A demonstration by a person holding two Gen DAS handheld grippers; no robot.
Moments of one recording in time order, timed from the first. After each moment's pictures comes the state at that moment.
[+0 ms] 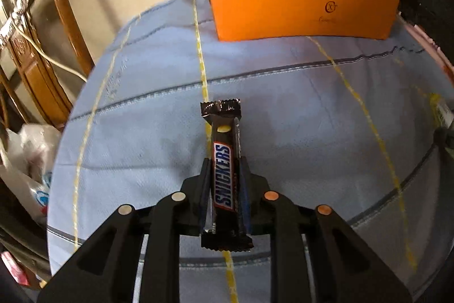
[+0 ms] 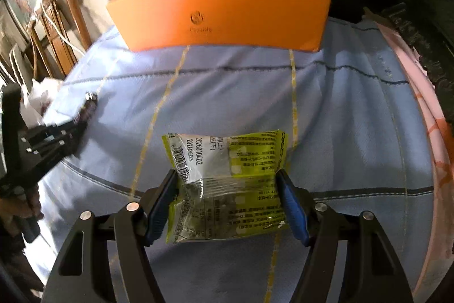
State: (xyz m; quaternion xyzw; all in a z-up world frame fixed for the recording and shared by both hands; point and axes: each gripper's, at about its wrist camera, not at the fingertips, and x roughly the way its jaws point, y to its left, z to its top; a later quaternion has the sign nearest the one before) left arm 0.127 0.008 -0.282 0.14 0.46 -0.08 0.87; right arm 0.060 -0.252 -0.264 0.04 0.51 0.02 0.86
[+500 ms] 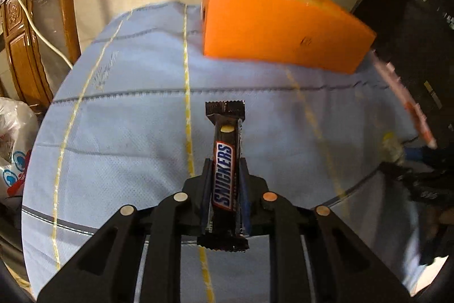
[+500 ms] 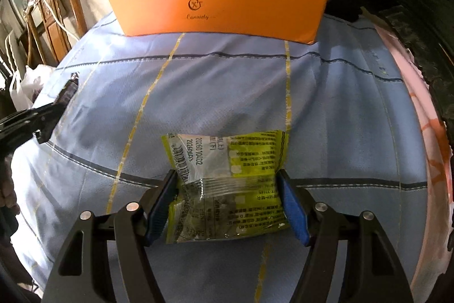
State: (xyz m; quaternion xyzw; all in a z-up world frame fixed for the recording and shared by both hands) left arm 0.107 0.031 -0.244 0.01 0.46 -0.16 0.87; right arm 0.044 -0.252 -0.257 0.02 0.50 0.01 0.86
